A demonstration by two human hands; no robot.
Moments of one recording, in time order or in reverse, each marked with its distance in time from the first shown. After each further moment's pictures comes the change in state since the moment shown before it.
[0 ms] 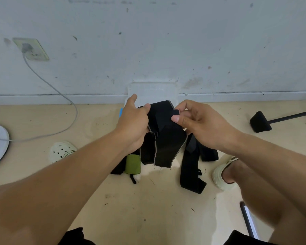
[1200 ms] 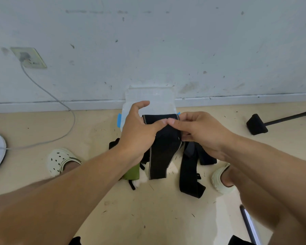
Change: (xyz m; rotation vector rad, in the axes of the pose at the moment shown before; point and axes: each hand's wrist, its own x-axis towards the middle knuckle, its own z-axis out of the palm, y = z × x) left_hand -0.004 -0.023 0.001 0.311 -0.028 0.179; right_hand 0.001 0.000 0.003 0.357 0.049 0.287
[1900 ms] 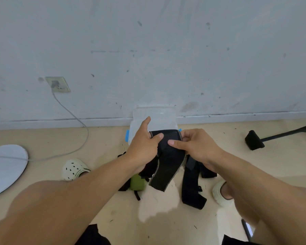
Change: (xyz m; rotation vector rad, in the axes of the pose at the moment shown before) left_hand -0.032 0.017 -0.009 0.032 -0.105 -0.049; right_hand -0.038 -0.009 0.007 -0.023 0.049 -0.053
